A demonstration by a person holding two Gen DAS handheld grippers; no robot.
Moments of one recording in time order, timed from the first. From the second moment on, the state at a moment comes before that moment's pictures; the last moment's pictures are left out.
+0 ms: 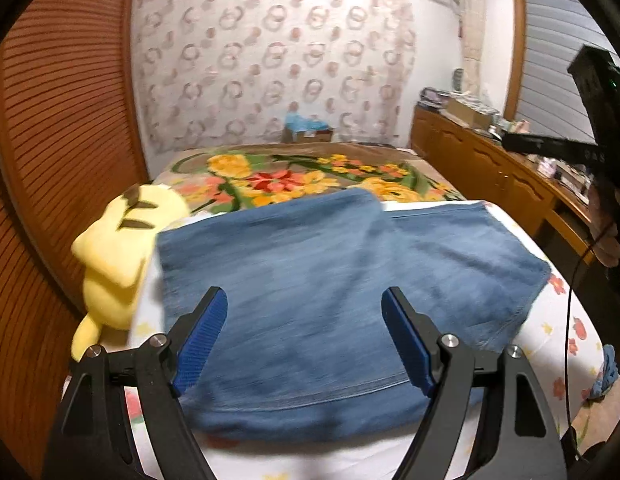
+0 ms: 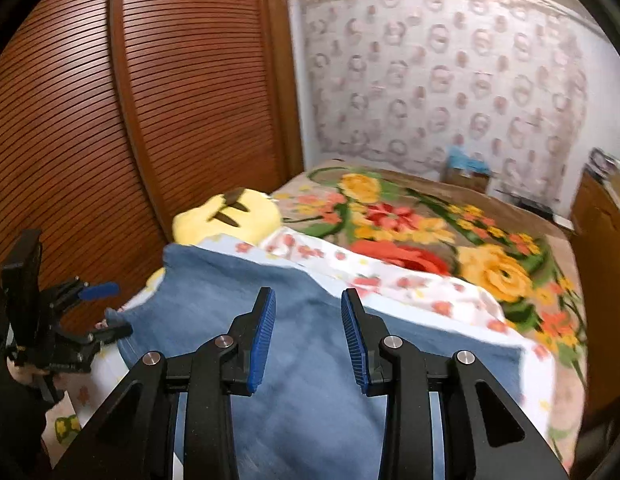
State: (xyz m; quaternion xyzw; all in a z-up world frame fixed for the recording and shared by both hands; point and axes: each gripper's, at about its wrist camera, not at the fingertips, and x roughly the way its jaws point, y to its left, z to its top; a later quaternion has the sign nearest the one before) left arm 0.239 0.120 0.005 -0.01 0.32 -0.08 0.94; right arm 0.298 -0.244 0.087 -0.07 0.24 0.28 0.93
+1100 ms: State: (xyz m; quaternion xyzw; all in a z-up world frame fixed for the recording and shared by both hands) left arm 0.252 -0.018 -0.034 0.04 0.38 -0.17 0.91; right arm 0.211 -0.389 0.038 0.00 0.36 0.11 0.92
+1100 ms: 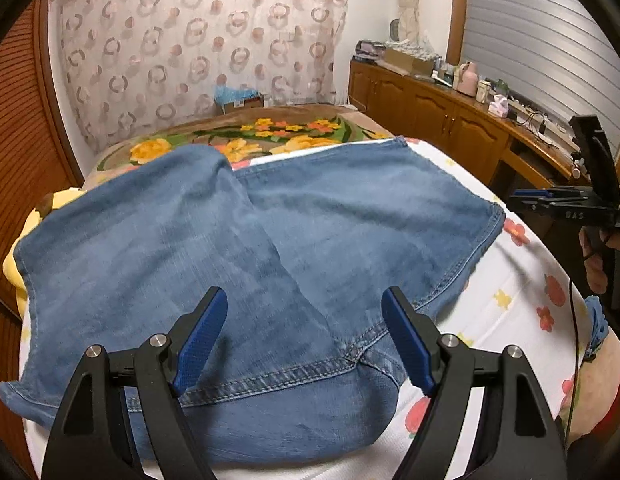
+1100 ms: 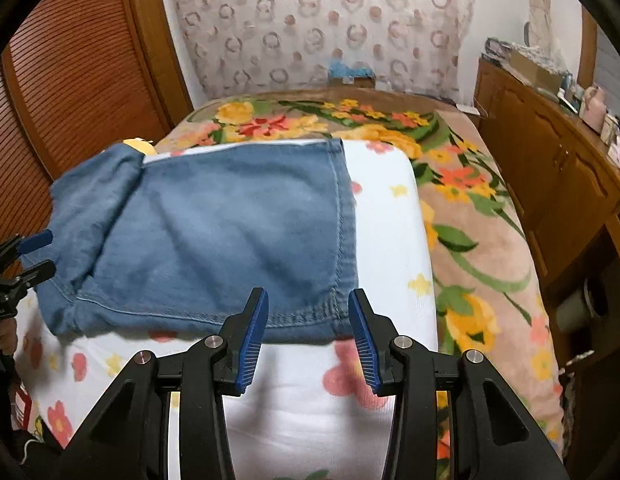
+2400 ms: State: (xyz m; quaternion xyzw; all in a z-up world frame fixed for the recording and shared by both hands) left arm 0.277 -0.008 -0.026 0.06 0.39 -0.17 0.90; right arm 0.238 -0.410 0.021 0.01 0.39 0.11 0.91
